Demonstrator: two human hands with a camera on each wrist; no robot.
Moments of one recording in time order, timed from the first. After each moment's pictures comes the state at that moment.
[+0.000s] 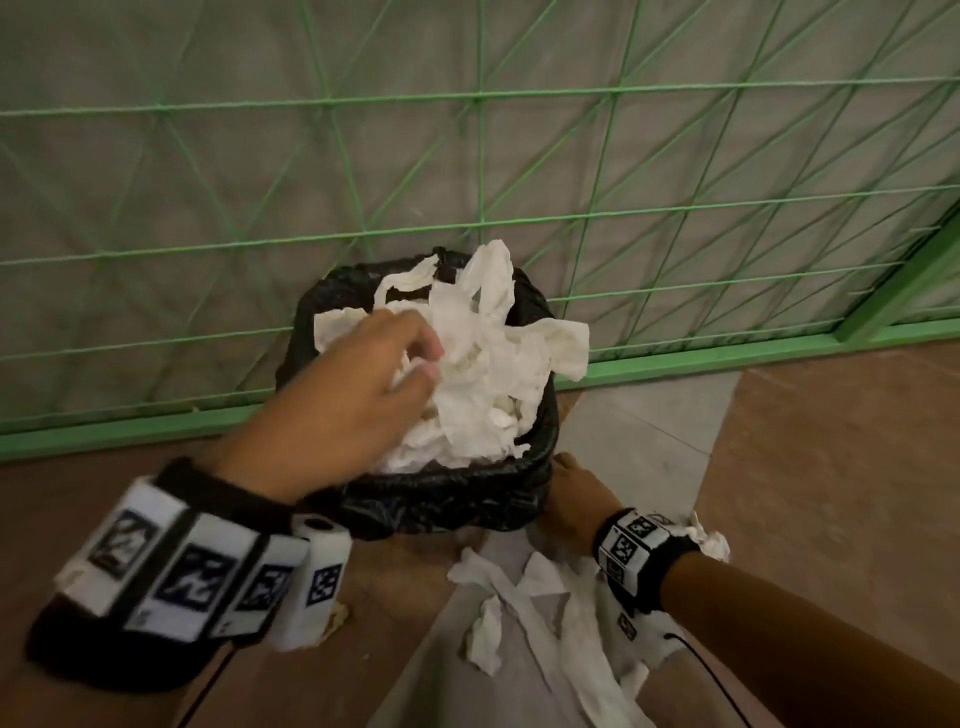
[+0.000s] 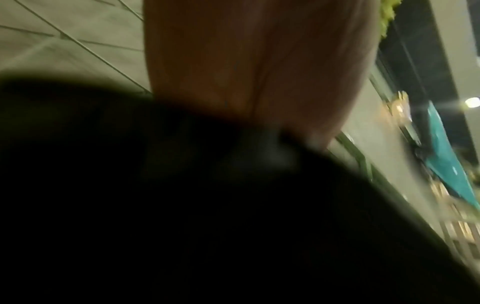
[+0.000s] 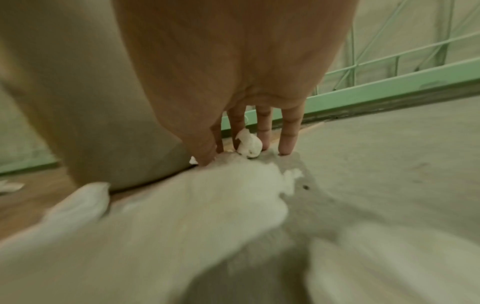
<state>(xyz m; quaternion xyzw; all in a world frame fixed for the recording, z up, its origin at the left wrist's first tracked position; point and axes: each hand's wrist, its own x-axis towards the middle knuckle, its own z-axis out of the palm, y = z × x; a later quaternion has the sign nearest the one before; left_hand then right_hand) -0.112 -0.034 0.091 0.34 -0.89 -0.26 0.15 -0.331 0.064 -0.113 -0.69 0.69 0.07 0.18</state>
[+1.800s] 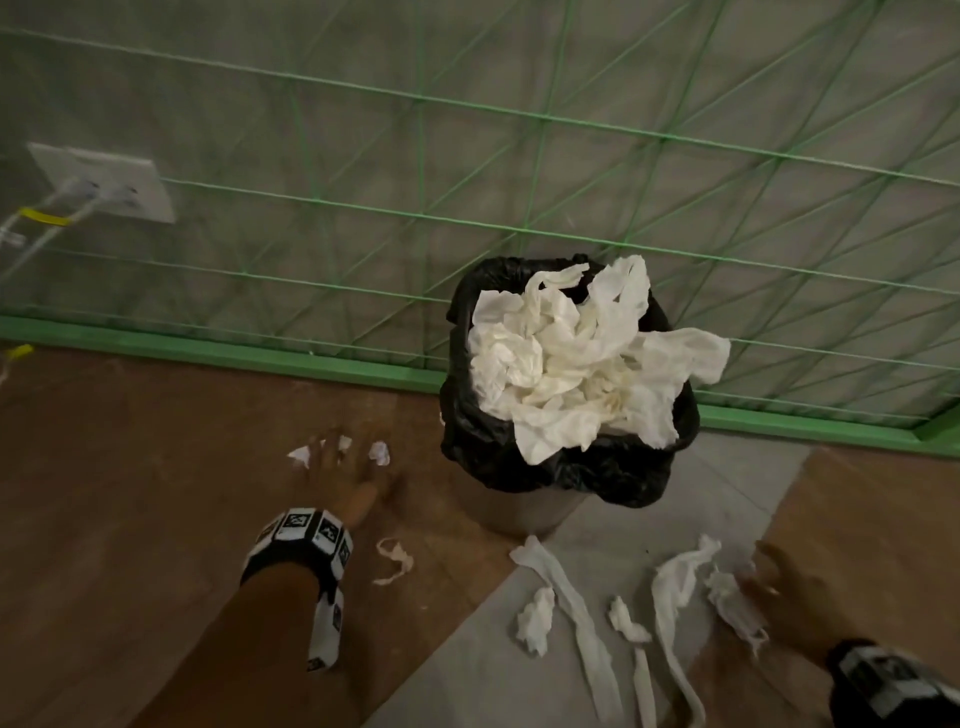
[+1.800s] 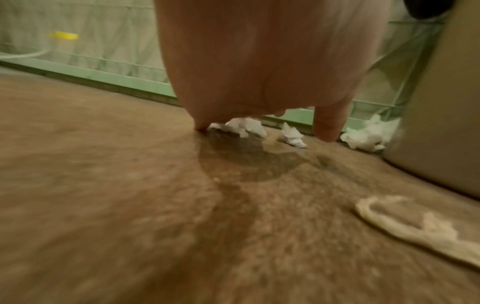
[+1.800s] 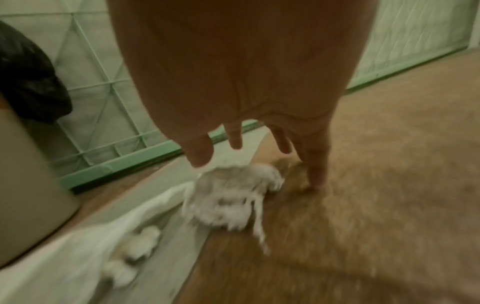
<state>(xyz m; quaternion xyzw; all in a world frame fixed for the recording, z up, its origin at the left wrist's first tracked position) 0.022 -0.060 -0.141 0.65 -0.71 -0.28 0.00 -0.424 0.185 -0.111 -0.31 0.91 -0.02 0.28</state>
